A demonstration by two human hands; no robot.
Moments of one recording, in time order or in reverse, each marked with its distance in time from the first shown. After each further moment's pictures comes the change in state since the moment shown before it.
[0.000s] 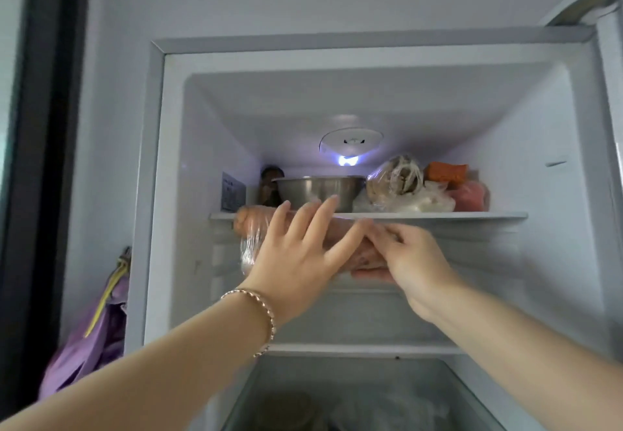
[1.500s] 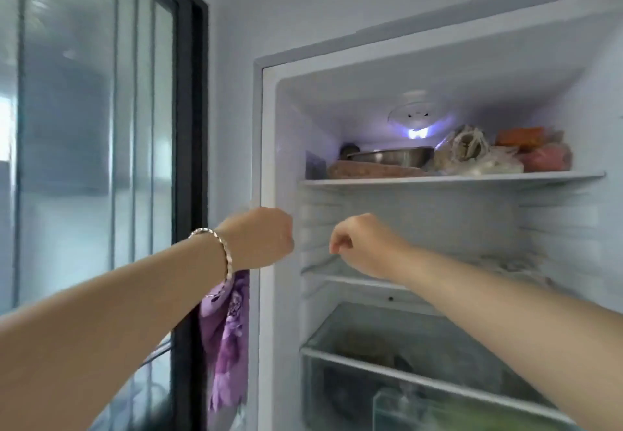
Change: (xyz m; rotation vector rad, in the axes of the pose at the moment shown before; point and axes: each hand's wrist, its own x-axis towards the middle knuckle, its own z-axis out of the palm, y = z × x) left_hand -0.024 -0.043 -0.119 -0.049 -0.983 -0.560; right_hand -0.026 0.000 0.056 -1.041 -0.527 -0.436
